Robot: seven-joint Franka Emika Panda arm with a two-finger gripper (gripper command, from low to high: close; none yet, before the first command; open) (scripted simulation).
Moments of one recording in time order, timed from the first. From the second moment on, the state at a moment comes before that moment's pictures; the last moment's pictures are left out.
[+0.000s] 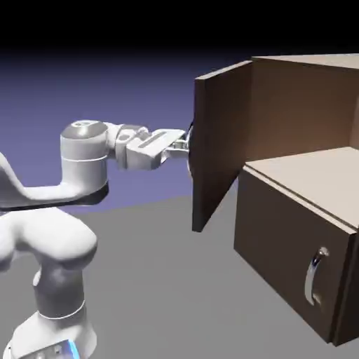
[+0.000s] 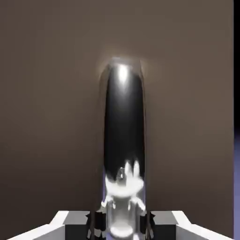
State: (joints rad) arm 0.50 -1.39 -0.03 -3.06 -1.63 1.86 2.46
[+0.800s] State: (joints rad) arm 0.26 -0.74 0.84 -2.52 -0.85 1.16 2.74
